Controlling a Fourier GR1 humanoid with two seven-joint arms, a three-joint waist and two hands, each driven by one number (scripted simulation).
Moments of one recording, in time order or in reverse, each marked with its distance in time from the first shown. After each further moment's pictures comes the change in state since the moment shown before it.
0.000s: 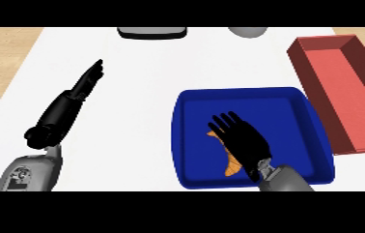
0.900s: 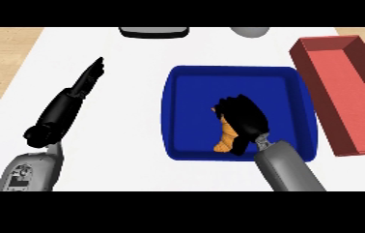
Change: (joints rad) left arm -0.018 -0.015 0.017 0.005 -0.020 -0.020 -0.015; right arm -0.133 0.090 -0.180 0.197 0.029 -0.281 -0.114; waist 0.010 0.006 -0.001
